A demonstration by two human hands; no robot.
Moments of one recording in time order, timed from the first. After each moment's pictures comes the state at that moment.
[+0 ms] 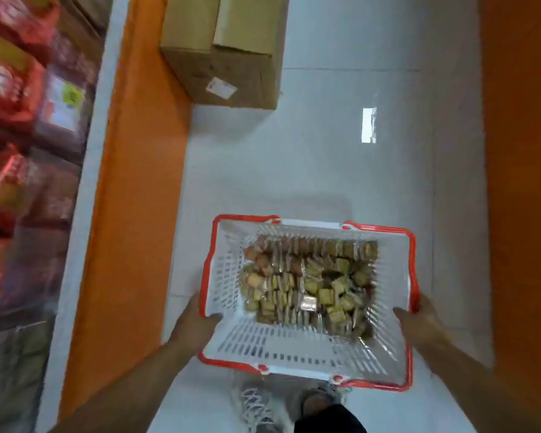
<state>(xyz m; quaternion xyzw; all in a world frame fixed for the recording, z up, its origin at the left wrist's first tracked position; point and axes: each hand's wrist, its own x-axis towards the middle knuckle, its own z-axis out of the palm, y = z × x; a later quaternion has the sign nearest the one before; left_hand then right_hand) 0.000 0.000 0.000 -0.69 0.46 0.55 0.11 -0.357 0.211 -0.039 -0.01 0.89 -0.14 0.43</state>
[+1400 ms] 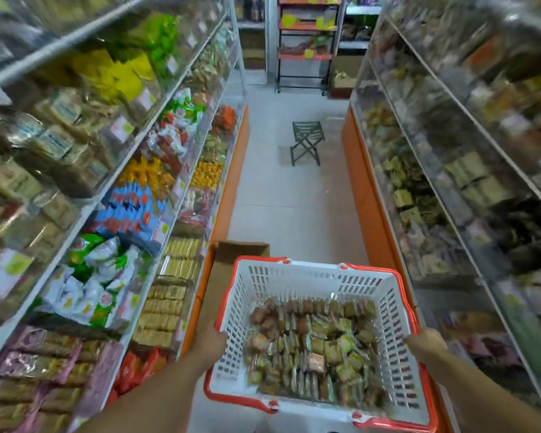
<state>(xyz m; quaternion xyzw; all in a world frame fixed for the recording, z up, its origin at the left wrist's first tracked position) -0.292 -0.385 0.529 -0.62 0.60 0.50 0.08 -0.661 -0.157 0.537 -0.05 0.92 -0.16 0.34</state>
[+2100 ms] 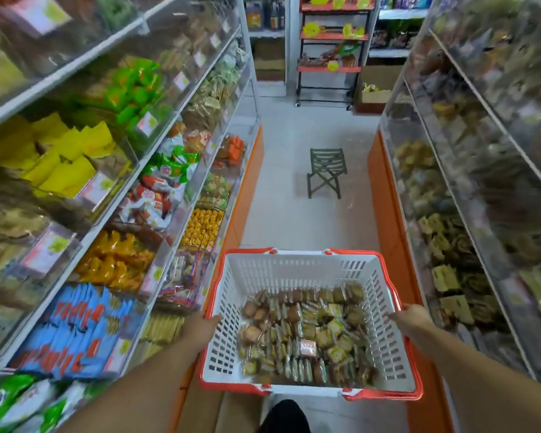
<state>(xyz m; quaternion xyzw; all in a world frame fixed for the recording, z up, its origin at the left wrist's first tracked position) -0.496 -0.715 0.545 -0.70 0.53 0.47 0.00 -0.902 -0.522 0.551 -0.09 0.89 -0.21 0.40</state>
